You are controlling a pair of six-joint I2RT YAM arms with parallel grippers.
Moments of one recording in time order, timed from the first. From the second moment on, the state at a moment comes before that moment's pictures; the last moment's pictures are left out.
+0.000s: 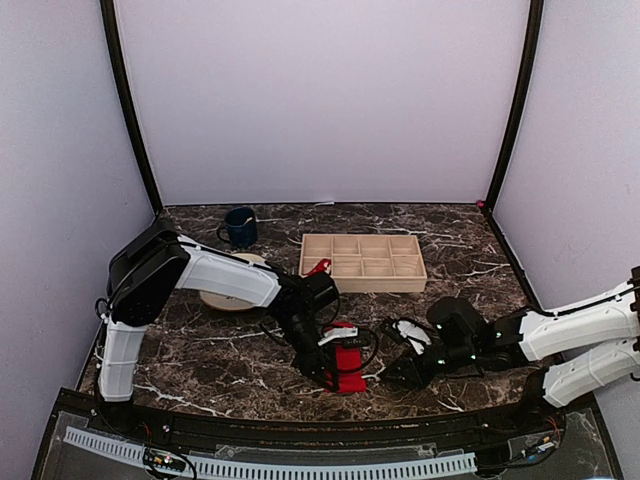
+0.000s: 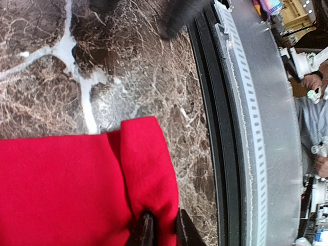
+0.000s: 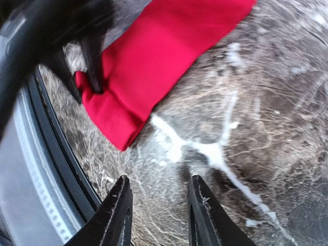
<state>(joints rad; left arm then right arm) -0.97 2.15 1.40 -0.66 0.84 0.45 0.99 1.21 0.39 0.01 -0.26 0.41</state>
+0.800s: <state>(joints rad) -0.91 2.21 1.40 -0.73 1.02 0.43 1.29 1.48 0.62 -0.01 0.06 0.10</state>
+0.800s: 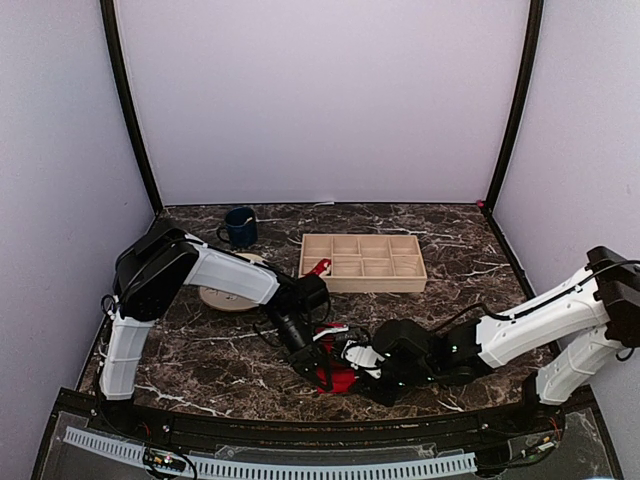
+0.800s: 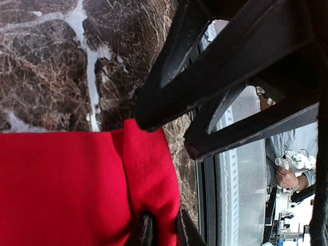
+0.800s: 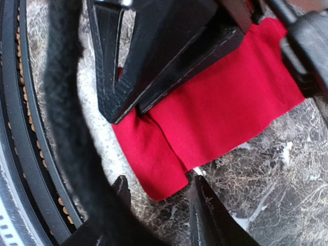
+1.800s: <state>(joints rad) -0.88 2.21 1.38 -0.75 1.06 0.43 1.28 1.64 0.71 -0.01 0.00 -0.06</state>
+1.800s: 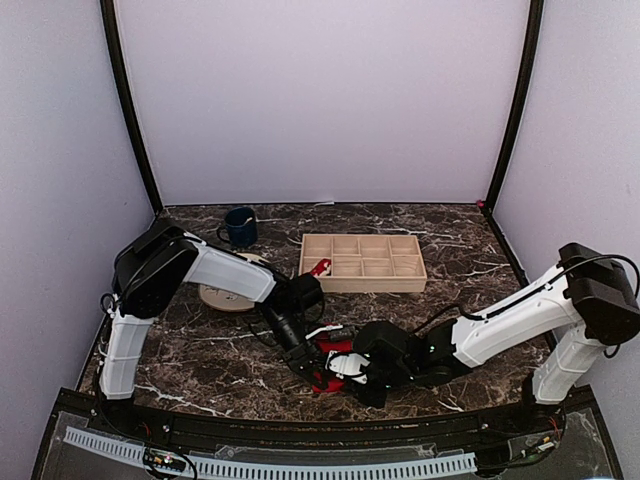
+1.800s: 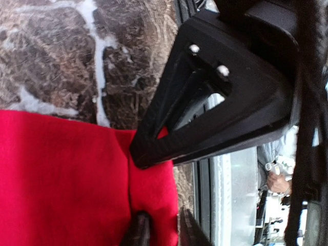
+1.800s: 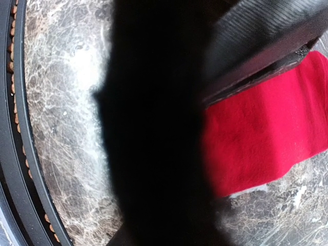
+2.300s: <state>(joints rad) -0.85 2.13 1.35 -0.73 0.93 0.38 1.25 1.67 0.75 -0.02 -0.08 -0.06</state>
